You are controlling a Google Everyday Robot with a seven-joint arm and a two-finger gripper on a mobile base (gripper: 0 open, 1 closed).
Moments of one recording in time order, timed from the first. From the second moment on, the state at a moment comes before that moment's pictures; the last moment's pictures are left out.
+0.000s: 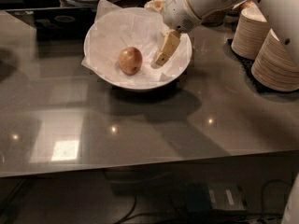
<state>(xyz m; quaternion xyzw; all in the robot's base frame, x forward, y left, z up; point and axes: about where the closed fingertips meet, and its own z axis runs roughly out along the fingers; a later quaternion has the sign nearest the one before) 0.645 -0.011 0.954 -0.71 0.57 0.13 0.39</state>
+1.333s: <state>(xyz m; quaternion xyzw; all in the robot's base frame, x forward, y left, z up) 0.660 0.022 0.917 -0.73 0.55 0.20 0.36</state>
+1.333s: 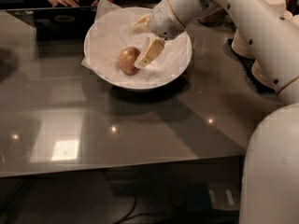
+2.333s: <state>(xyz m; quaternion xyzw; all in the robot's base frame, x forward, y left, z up) 0.675 0.040 0.870 -0.73 0.53 0.24 0.35</state>
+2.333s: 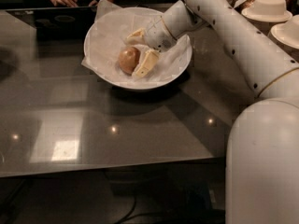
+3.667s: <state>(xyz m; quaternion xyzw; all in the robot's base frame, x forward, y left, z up) 0.676 0.041 0.861 -0.73 0.54 0.25 0.34</state>
